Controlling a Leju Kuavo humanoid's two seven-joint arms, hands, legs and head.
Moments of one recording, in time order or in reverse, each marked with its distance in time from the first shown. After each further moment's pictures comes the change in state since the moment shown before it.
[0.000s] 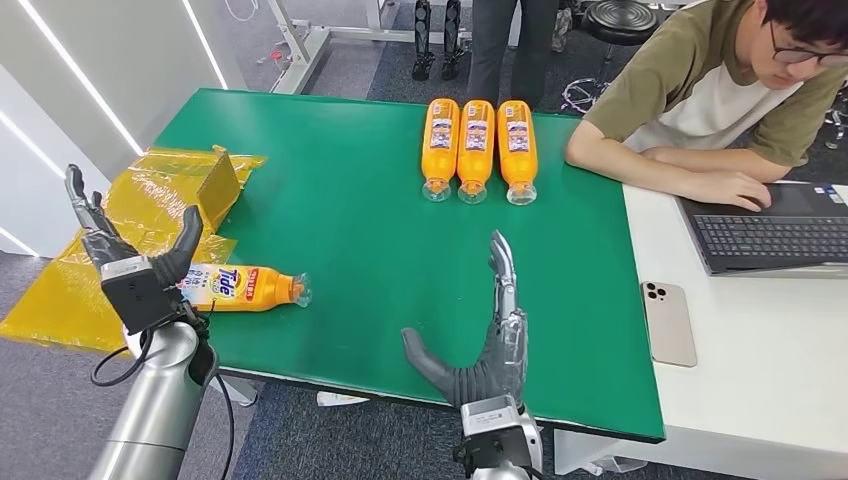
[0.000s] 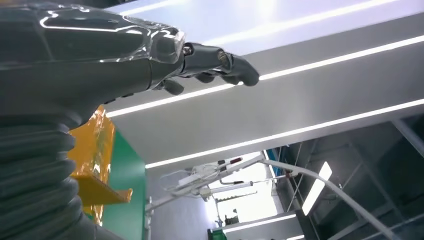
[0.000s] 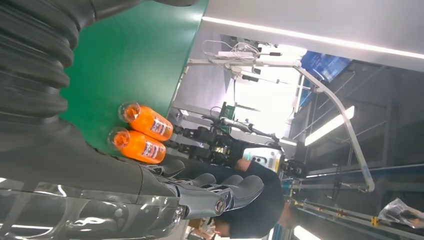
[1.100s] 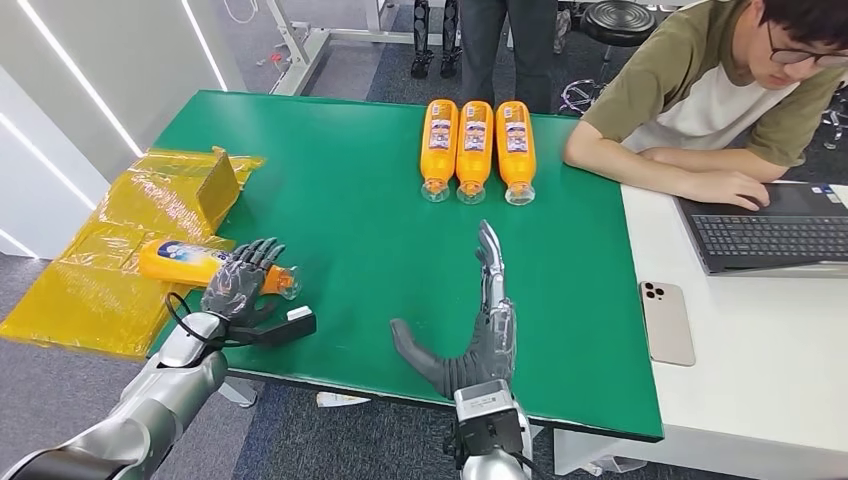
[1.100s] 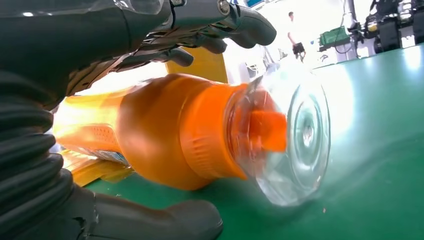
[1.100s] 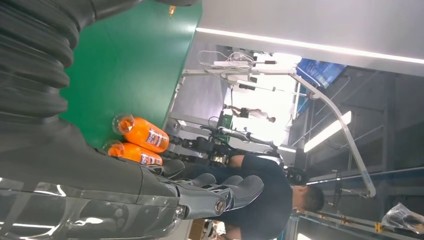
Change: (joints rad) left arm -0.256 0.112 -0.186 0.912 -1.238 -0.164 0.353; right arm -0.051 0.013 0.029 0.033 -0.064 0.000 0.002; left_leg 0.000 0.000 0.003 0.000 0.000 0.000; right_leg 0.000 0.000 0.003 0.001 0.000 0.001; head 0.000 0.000
